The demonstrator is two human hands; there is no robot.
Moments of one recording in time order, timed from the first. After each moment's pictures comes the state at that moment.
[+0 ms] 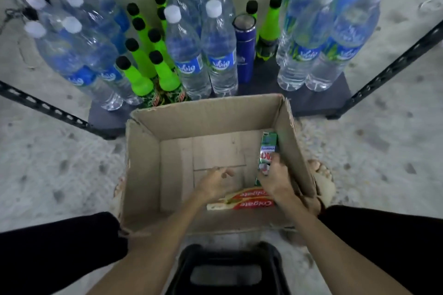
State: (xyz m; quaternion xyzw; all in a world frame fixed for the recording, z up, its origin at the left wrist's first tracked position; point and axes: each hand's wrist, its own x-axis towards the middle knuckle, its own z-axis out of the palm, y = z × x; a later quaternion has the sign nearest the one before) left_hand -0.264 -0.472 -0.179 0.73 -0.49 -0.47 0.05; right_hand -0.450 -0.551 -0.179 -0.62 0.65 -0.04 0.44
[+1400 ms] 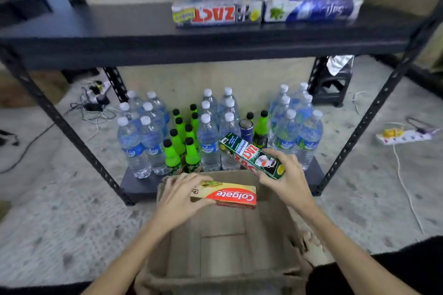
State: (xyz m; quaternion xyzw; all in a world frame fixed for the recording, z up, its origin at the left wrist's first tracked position) left_hand -0.189 -0.434 0.048 0.73 -0.65 -0.10 0.20; right_hand -0.455 -0.574 0.061 -0.77 0.43 -0.36 0.31
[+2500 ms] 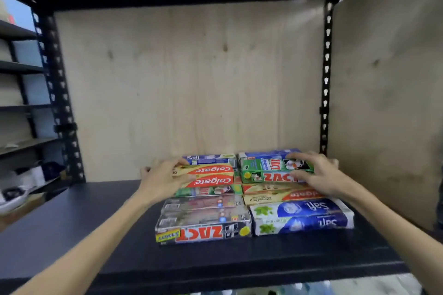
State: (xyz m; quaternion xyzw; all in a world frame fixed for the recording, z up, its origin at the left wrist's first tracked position) left_hand -0.075 -0.726 0.434 0.76 -0.58 0.06 0.29; right_hand -0.445 -0.878 0.426 -0.84 0.44 -0.31 0.10
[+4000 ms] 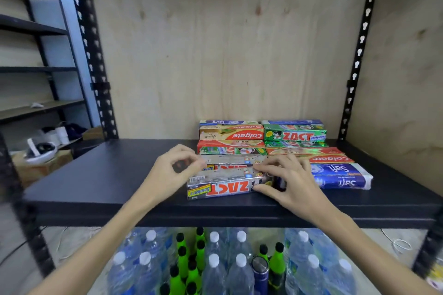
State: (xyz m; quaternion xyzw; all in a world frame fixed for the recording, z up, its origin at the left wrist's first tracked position) left_hand -0.074 -0.618 0.382 0.58 -0.65 -0.05 0.49; right_hand -0.359 -0.751 0.356 -0.90 0.25 -0.35 -0.04
